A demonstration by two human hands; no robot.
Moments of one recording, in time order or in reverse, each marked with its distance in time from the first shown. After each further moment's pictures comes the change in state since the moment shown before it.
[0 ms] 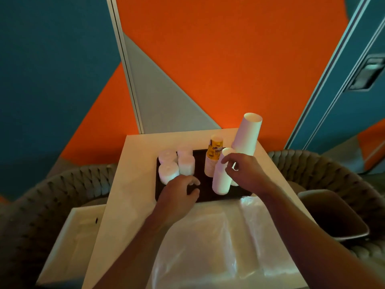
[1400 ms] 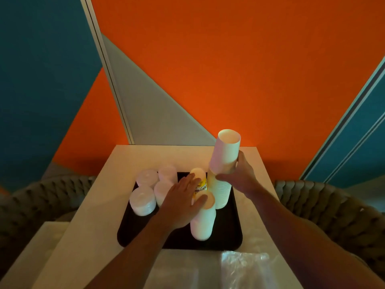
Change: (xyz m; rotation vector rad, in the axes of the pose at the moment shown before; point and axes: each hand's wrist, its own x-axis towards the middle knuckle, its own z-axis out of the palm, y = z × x) left_hand 0.184 0.002 0.109 0.270 -0.073 -0.024; right_hand 0.180 0.133 -0.005 0.330 -0.048 0.212
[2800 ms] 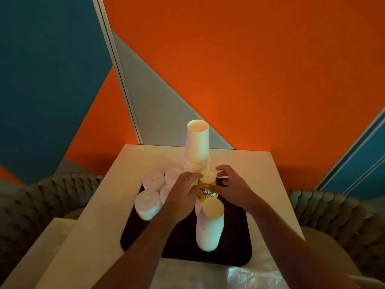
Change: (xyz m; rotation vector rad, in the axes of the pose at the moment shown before) left_hand 0.027 -0.003 -0.021 -0.353 0.167 -0.141; right_hand 0.019 0.010 0.041 0.024 -0.334 -0.039
